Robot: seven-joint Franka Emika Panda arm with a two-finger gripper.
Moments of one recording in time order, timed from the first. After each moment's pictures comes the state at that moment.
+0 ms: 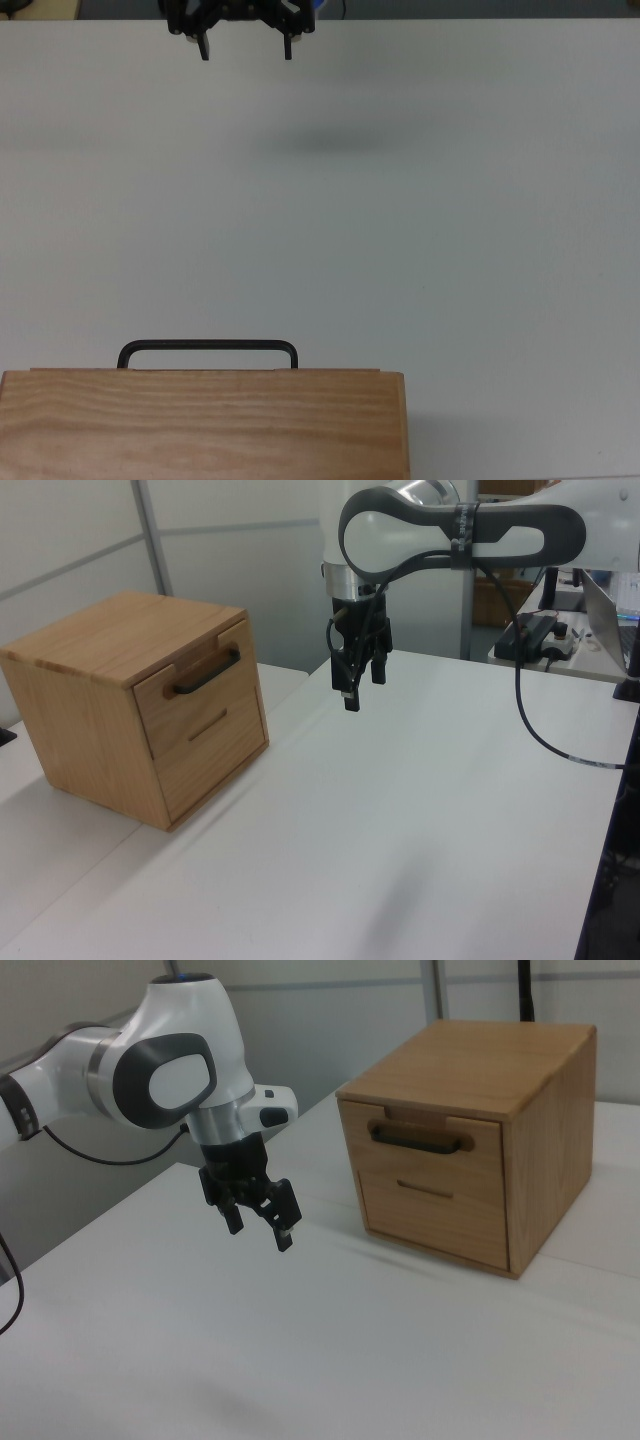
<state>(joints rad) -0.04 0.05 0.09 -1.57 0.00 1.59 -0.03</state>
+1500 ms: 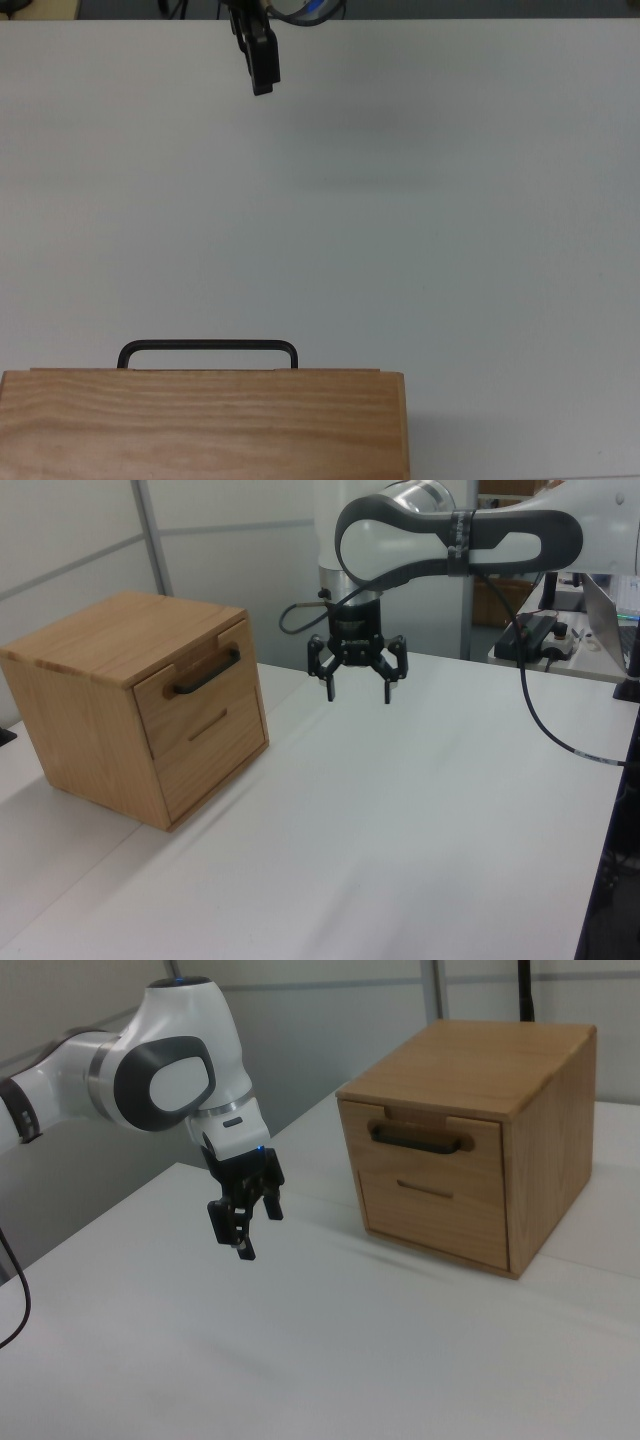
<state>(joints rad) -0.03 0.06 0.09 -1.58 -0.01 1.64 1.32</state>
